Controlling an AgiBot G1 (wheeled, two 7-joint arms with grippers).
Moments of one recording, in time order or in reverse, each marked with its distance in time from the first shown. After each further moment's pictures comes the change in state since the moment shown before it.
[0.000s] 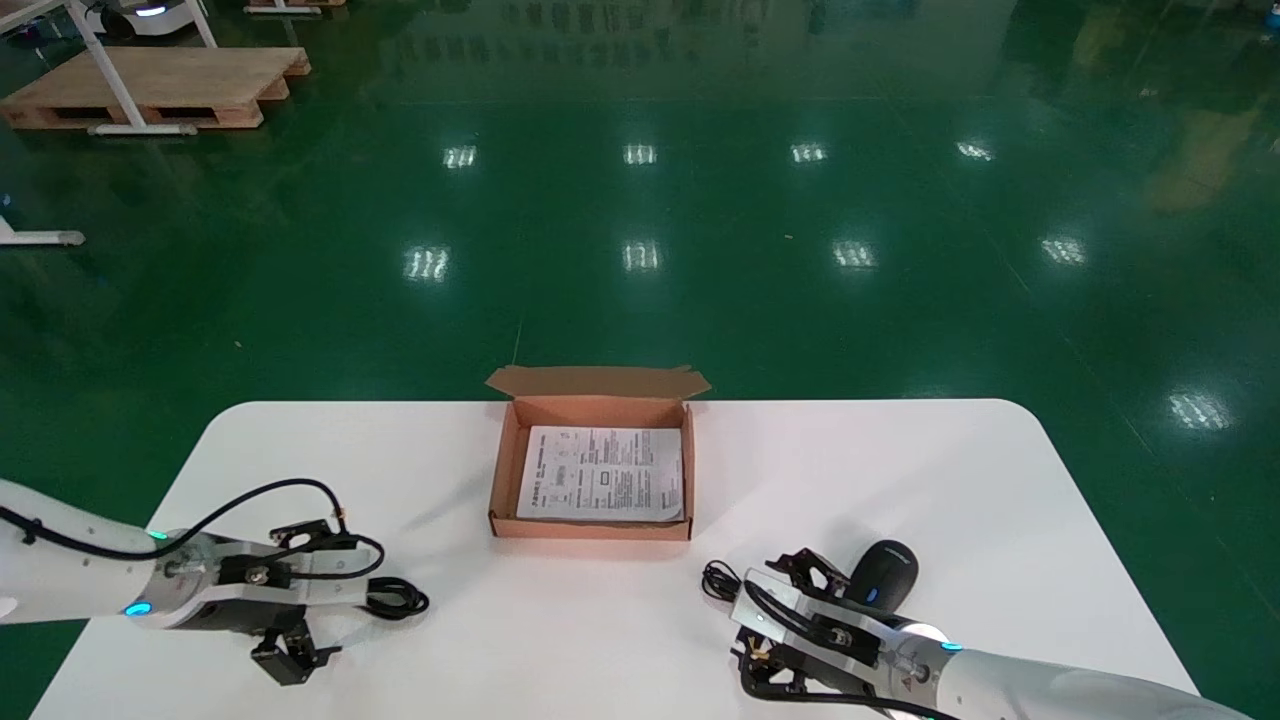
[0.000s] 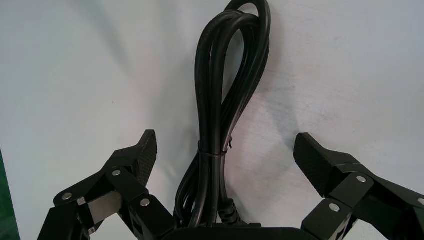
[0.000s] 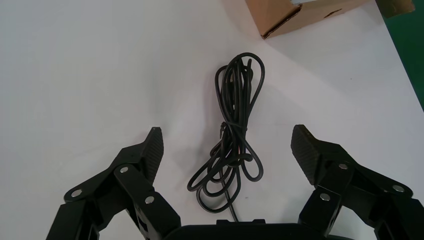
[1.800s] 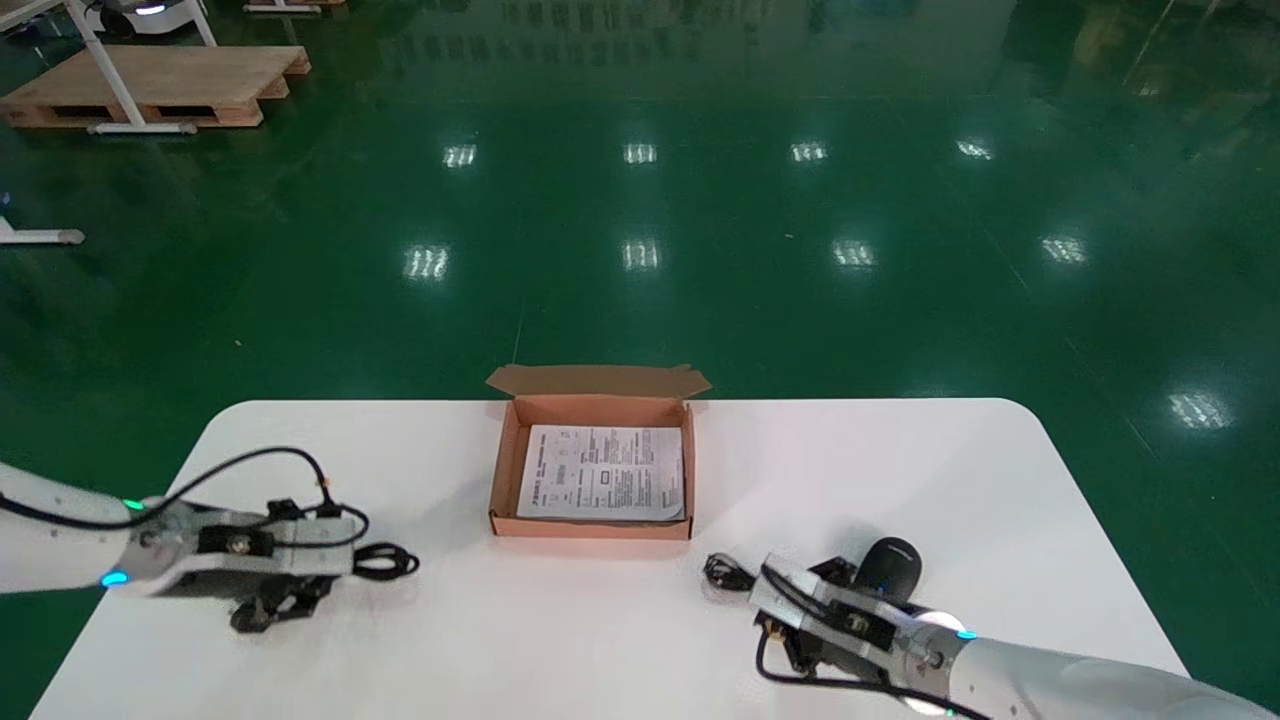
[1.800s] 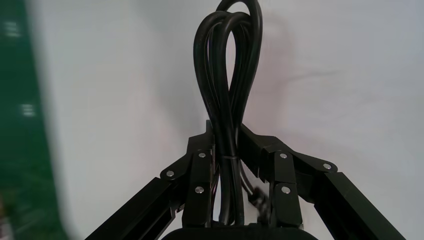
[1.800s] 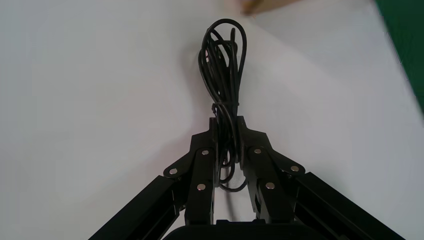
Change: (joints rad) left arm -0.060 -0.029 -0.022 -0.061 -0.021 0.008 0.014; right arm 0.050 0.018 0.040 -0.019 -0.074 0.027 0.055
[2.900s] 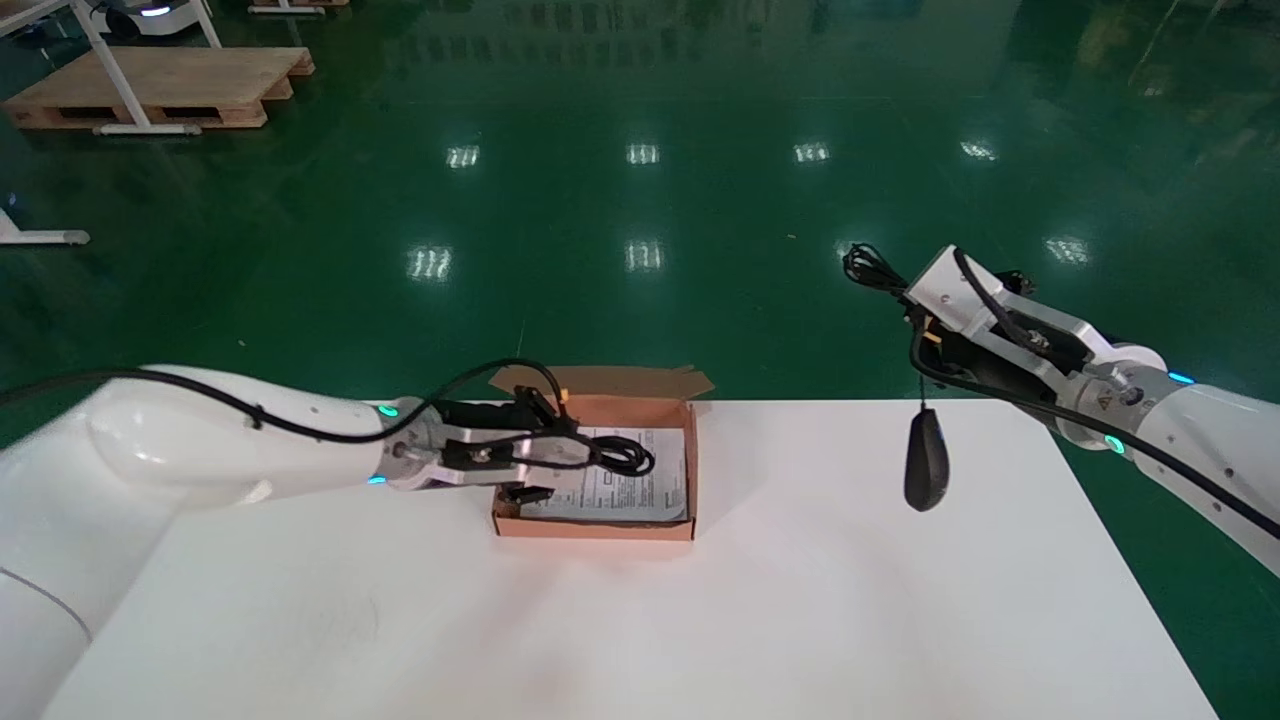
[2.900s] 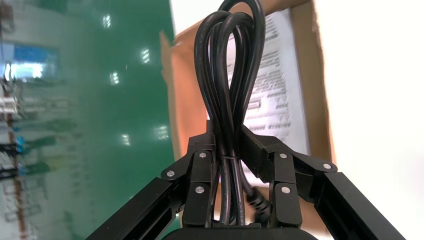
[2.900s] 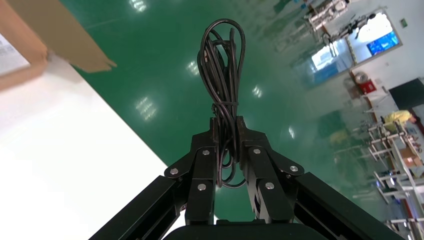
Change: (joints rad) left arm -0.025 0.307 -0.008 0.028 -0.099 -0.250 0.327; right arm 0.194 0.098 0.158 0.079 -0.083 0.070 0.116
